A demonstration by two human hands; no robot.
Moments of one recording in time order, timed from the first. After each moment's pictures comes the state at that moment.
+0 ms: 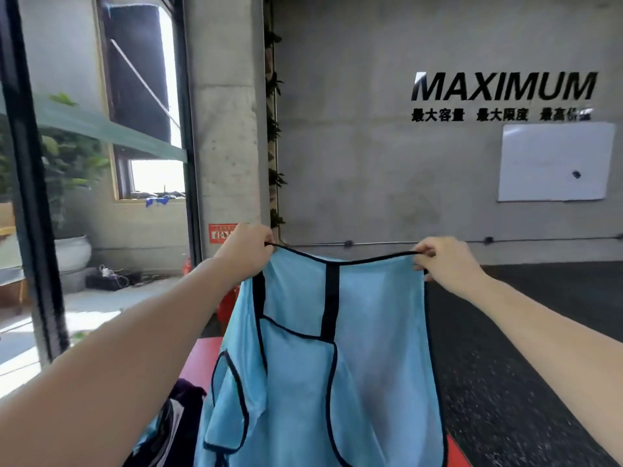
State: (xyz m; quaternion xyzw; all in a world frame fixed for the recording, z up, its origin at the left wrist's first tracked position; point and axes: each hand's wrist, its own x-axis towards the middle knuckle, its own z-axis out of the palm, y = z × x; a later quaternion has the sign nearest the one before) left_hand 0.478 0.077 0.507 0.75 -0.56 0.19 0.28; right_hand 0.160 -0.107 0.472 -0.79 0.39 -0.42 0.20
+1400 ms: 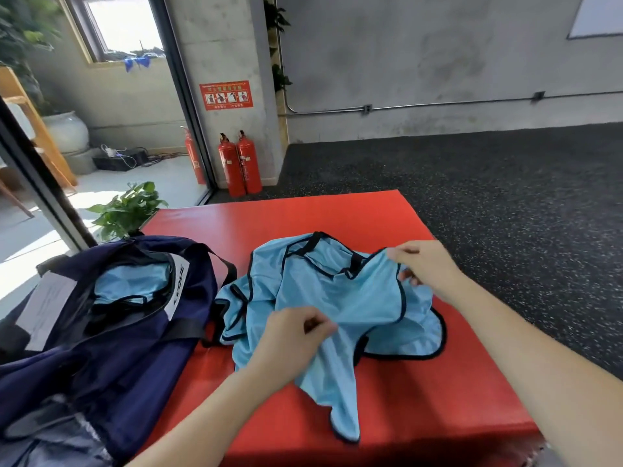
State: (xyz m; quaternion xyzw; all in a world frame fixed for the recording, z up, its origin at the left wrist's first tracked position) left_hand 0.375 0.141 0.165 0.76 -0.50 -0.17 0.36; right_hand 0.211 -0.095 0.186 -0.72 0.43 -0.27 0.48
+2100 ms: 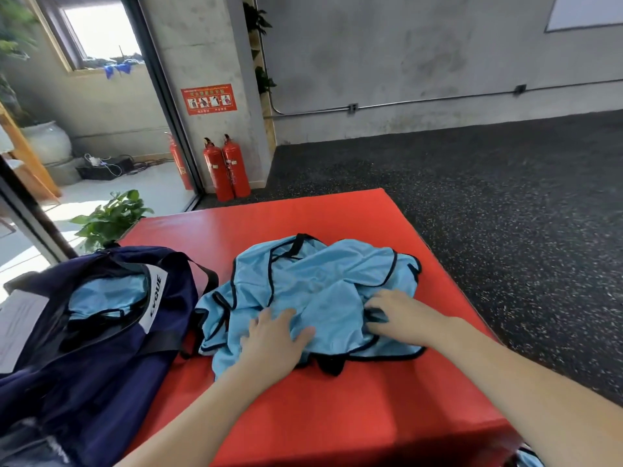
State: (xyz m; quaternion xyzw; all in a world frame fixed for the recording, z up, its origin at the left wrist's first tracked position) left_hand 0.392 0.108 0.125 0.87 -0.46 -0.14 0.14; right_hand 0.193 -0.082 0.119 -0.93 0.30 0.00 0.19
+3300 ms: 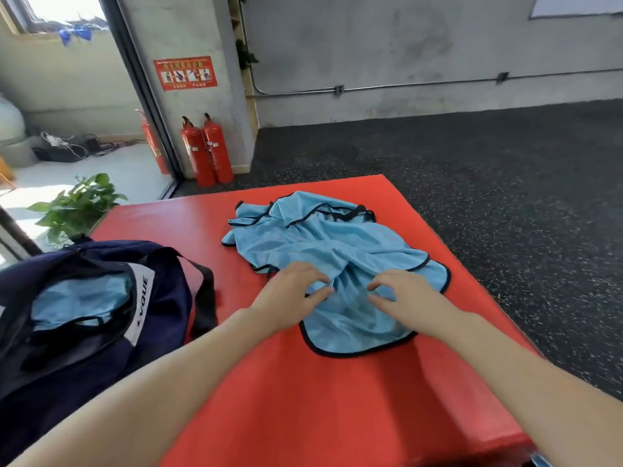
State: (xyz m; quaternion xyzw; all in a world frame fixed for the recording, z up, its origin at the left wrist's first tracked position) left_hand 0.468 0.026 0.121 0.67 -0.70 -0.05 0.24; right_hand 0.225 -0.085 0.116 -0.91 0.35 -0.14 0.20
